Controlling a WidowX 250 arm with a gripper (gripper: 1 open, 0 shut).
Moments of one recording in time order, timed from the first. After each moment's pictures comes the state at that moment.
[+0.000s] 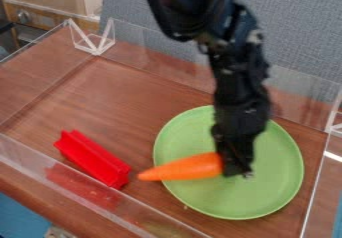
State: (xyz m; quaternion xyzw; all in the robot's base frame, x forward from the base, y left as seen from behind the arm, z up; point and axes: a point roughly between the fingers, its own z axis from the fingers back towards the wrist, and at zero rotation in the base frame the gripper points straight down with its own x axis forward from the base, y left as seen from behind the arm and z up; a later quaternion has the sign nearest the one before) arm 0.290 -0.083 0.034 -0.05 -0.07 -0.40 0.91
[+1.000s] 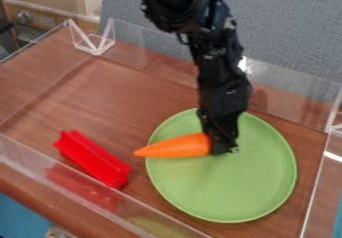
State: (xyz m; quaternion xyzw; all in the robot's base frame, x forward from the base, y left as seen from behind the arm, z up) arm 0.313 -0.081 0.026 -0.06 -0.07 -0.40 0.91
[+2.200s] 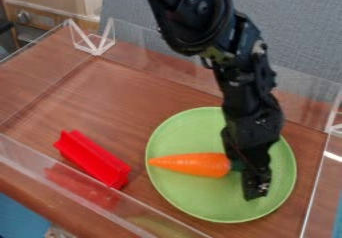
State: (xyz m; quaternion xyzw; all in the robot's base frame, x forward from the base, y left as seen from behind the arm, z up) arm 0.272 -0.105 0.027 -0.09 -0.05 -0.40 0.91
